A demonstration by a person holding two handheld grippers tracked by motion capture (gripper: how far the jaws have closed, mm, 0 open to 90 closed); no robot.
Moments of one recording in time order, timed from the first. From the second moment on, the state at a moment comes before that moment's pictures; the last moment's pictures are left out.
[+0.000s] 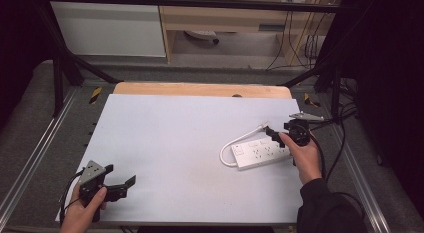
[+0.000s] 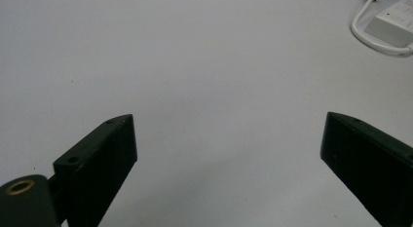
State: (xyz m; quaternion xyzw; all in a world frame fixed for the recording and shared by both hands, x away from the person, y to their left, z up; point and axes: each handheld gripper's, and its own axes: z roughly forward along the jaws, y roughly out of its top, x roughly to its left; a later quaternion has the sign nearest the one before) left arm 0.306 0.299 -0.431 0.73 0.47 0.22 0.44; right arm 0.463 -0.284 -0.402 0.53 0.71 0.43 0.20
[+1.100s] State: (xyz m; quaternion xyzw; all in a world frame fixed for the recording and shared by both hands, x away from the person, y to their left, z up) left arm 0.306 0.299 -0.431 0.73 0.47 0.21 0.44; right arm 0.456 -0.273 -0.424 0.51 0.72 0.43 0.20
